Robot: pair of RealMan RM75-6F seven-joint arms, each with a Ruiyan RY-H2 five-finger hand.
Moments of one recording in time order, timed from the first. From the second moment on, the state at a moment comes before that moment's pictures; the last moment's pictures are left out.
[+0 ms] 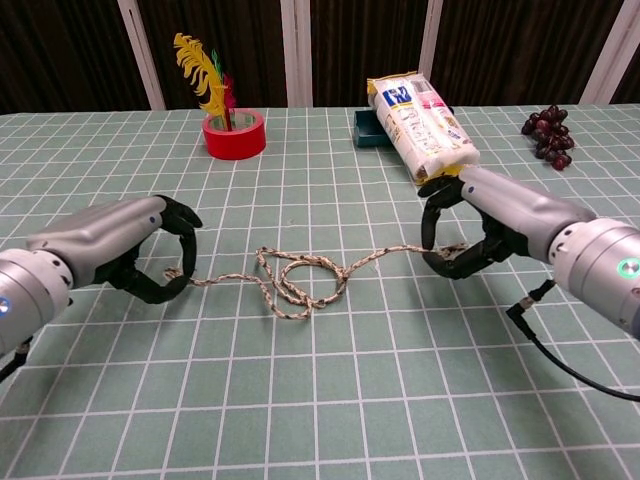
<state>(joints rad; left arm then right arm) -0.51 -1.73 -0.17 -1.62 1.08 1.22 0.62 0.55 -1.68 0.22 -1.69 -1.03 1.20 -0.44</state>
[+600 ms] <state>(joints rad) -0.42 -1.36 -0.19 -1.78 1.14 1.27 0.47 0.47 -1.46 0.22 -1.76 -1.05 1.24 -0.37</state>
